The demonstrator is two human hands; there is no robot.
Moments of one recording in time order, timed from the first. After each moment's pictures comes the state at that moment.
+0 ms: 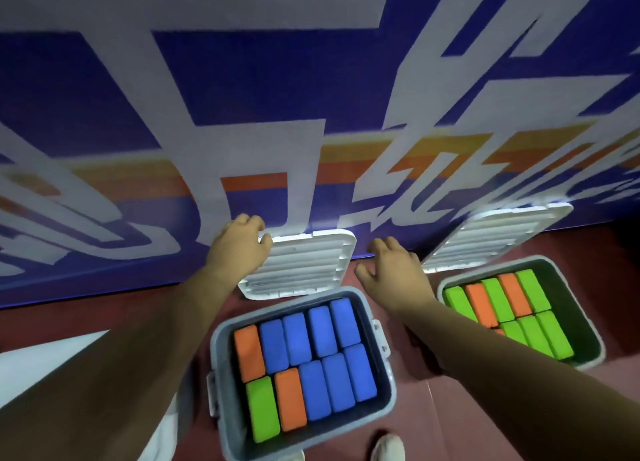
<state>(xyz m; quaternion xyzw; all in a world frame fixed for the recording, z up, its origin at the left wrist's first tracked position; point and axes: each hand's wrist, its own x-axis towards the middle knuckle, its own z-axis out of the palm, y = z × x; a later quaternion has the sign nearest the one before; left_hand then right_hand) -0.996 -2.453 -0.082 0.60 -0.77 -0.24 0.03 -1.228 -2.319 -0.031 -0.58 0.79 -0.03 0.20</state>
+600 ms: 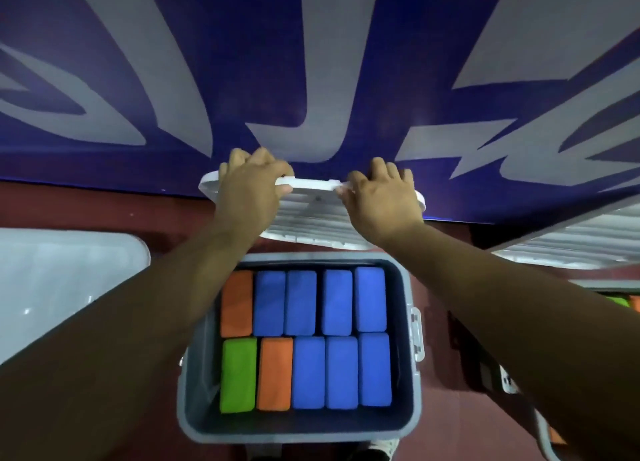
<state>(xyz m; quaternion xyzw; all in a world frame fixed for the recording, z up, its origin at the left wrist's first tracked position) -1.020 -2.461 -0.297 0.62 -0.77 -0.12 0.08 -1.231 -2.435 -0.293 -0.76 0.65 0.04 0.10</state>
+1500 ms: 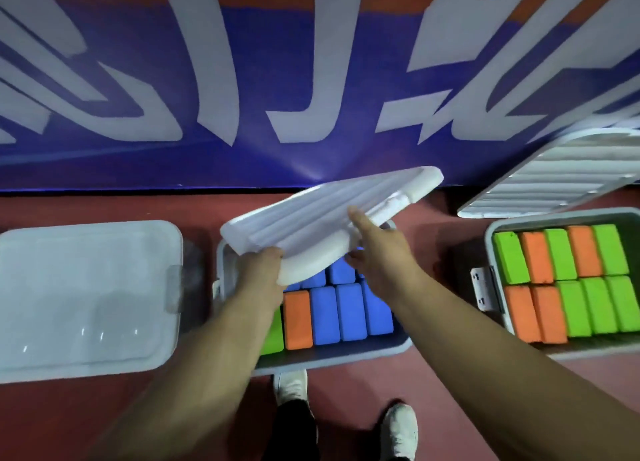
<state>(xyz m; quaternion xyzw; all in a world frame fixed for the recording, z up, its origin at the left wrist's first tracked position) -1.005 -2.275 -0.222 0.77 -0.07 -0.56 0.30 -1.162 -2.262 -0.165 -0.04 0.70 -0.39 0.60</state>
